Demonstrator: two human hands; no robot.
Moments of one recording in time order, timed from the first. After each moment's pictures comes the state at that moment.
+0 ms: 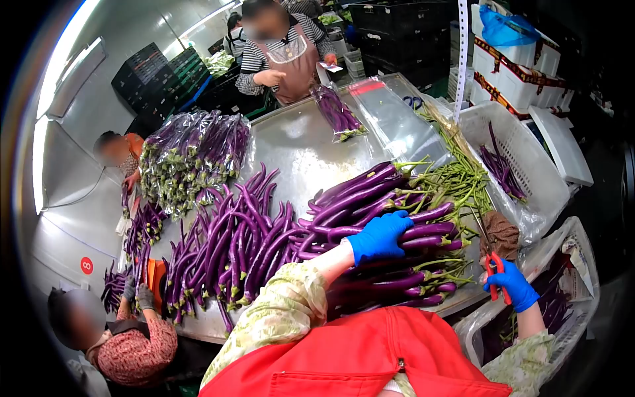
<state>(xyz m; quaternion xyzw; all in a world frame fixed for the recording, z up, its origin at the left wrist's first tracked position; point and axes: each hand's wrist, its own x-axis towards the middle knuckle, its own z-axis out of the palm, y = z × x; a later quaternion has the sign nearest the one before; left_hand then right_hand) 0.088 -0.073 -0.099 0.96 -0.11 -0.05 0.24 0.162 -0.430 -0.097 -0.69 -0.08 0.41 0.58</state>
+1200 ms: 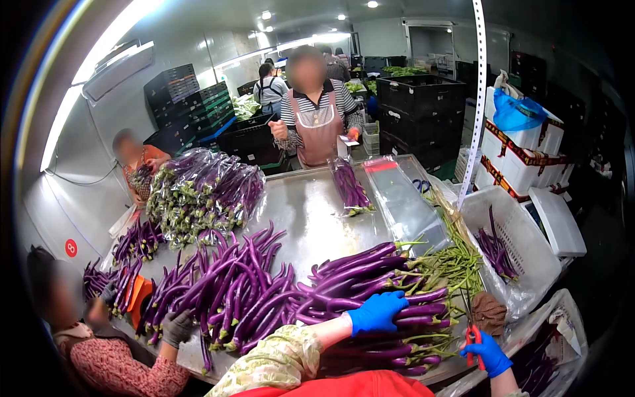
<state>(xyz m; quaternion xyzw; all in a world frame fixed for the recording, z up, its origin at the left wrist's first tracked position) 0.083 -0.078 -0.095 0.97 -0.11 -0.06 0.23 0.169 -0.426 -0.135 -0.67 -0.08 0.40 0.62</state>
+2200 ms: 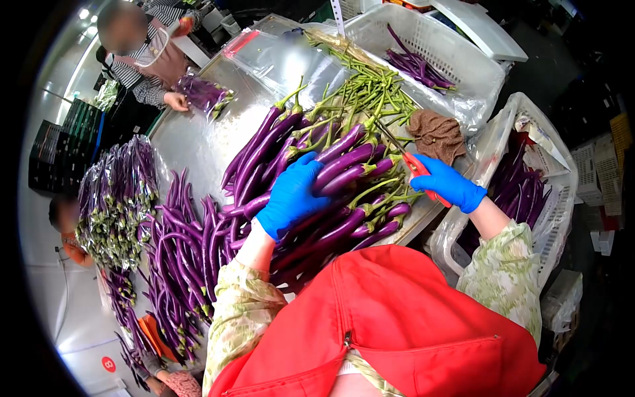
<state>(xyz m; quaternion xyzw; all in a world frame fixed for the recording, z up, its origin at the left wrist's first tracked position) 0.089 -0.077 -0.105 0.97 -0.11 -0.03 0.23 0.165 -0.391 -0.119 -0.74 -0.13 0.38 0.54</state>
